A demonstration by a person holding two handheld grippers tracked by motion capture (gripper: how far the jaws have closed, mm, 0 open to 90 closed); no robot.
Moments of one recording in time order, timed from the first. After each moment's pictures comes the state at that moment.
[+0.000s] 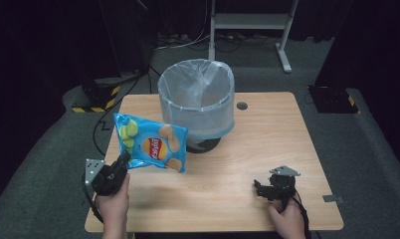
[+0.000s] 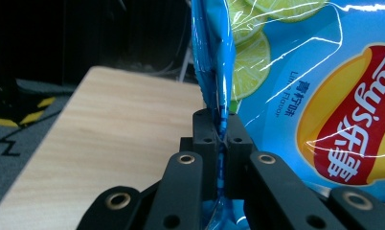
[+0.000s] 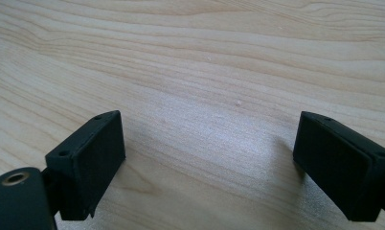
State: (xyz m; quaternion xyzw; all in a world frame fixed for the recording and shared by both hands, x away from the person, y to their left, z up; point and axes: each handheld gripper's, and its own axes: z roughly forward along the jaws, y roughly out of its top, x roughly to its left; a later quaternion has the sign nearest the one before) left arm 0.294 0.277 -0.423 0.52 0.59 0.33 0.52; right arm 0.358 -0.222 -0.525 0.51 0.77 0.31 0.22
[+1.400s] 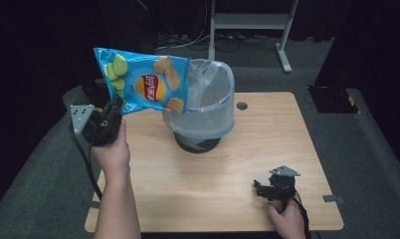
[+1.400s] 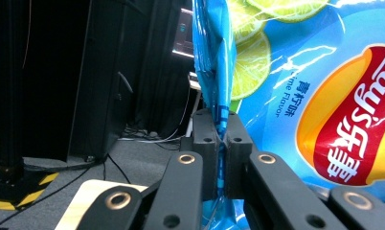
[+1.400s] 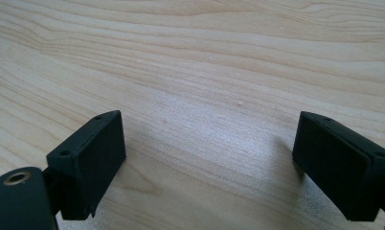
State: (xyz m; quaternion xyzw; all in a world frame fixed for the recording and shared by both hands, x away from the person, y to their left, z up) left arm 0.355 0.252 -0.291 0.46 0.55 0.41 0.57; right arm 0.358 -0.222 -0.525 0.51 0.77 0.31 0.22
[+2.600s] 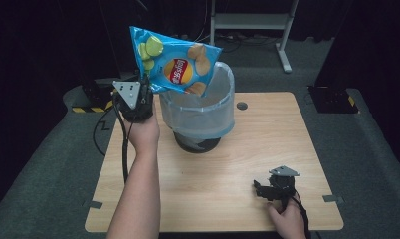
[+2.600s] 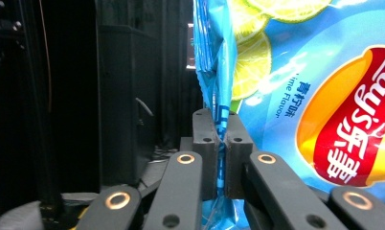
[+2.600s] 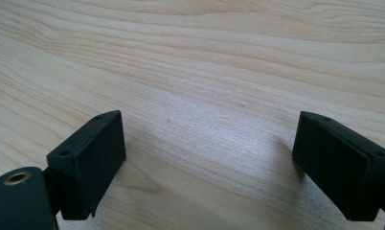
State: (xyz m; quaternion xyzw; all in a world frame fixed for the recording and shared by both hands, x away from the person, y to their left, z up) left arm 0.416 0.181 -0.284 0.48 0.51 0.51 0.50; right arm 0.357 -0.221 -0.525 0.50 0.78 0.31 0.22
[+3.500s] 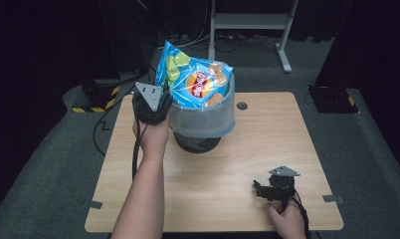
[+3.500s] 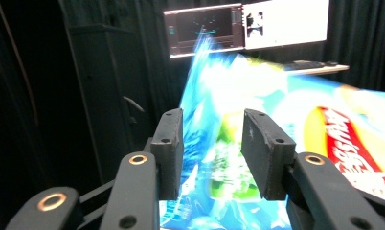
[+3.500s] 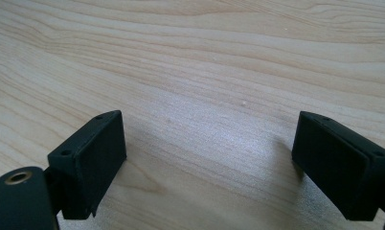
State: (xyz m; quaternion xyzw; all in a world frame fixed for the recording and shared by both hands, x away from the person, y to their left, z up) left arm 0.425 0.157 -0.300 0.54 0.47 0.51 0.47; right arm 0.357 -0.221 -0.525 0.50 0.78 0.31 0.22
